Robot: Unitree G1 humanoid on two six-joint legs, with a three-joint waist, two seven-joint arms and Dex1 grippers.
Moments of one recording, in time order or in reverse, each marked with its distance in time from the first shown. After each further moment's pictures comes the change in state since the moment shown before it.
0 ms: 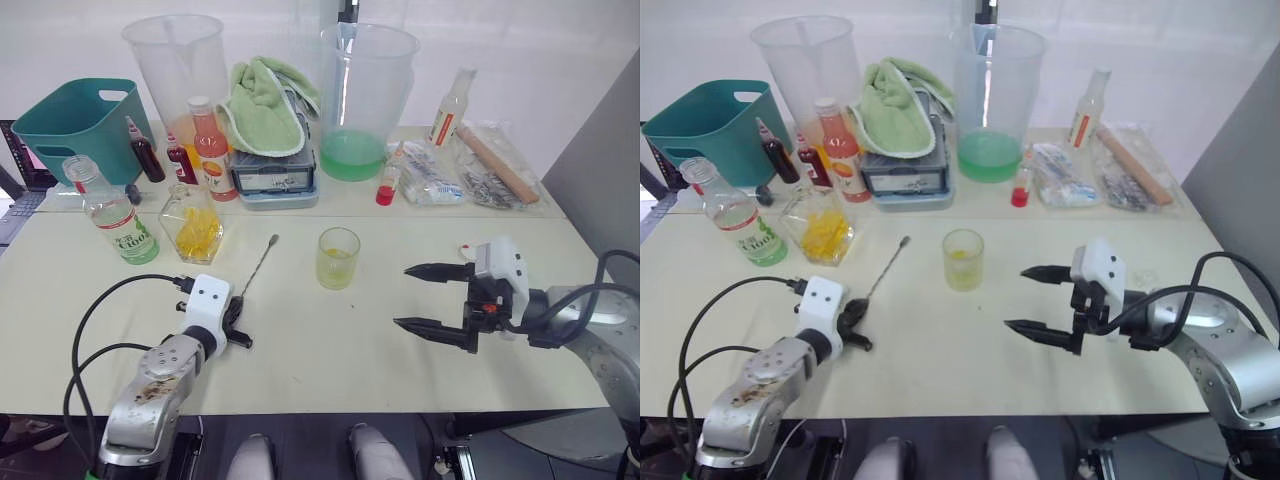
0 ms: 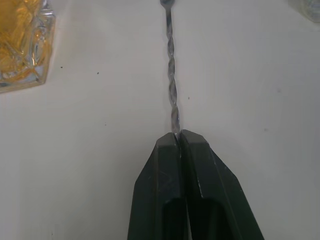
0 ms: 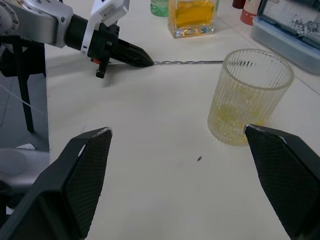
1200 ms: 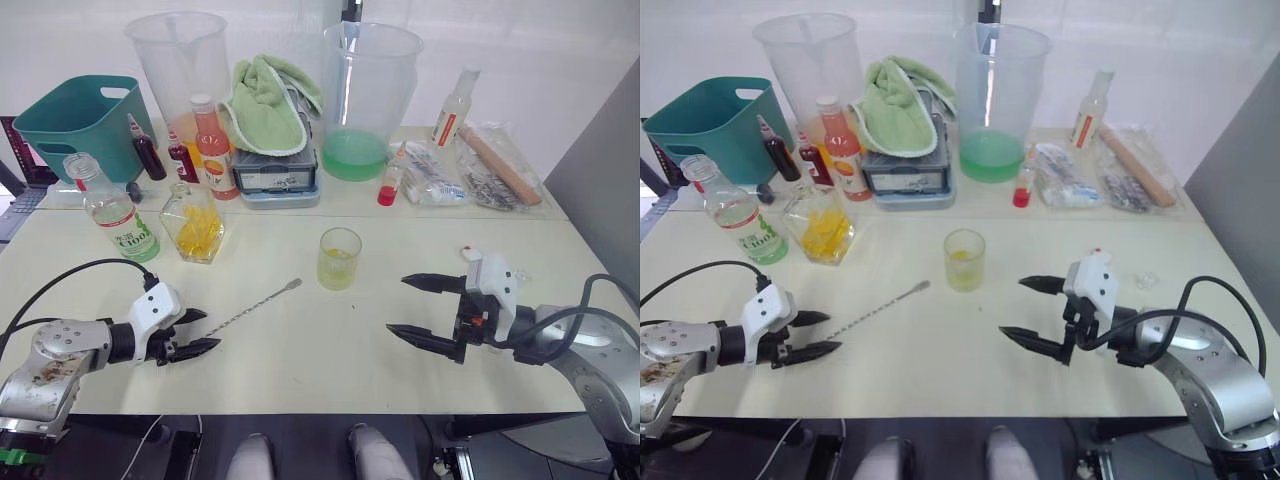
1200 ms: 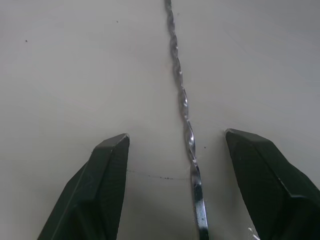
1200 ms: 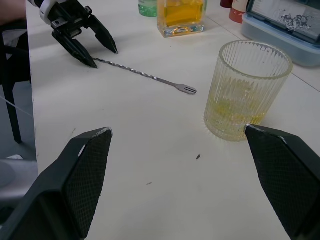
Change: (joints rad) left arm -0.063 0.514 0.022 0.387 -0.085 -0.371 -0.774; right arm 0.101 0.080 -0.009 -0.048 -0.056 -0.051 -0.075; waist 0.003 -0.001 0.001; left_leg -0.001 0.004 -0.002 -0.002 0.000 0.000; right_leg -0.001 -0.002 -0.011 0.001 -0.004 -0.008
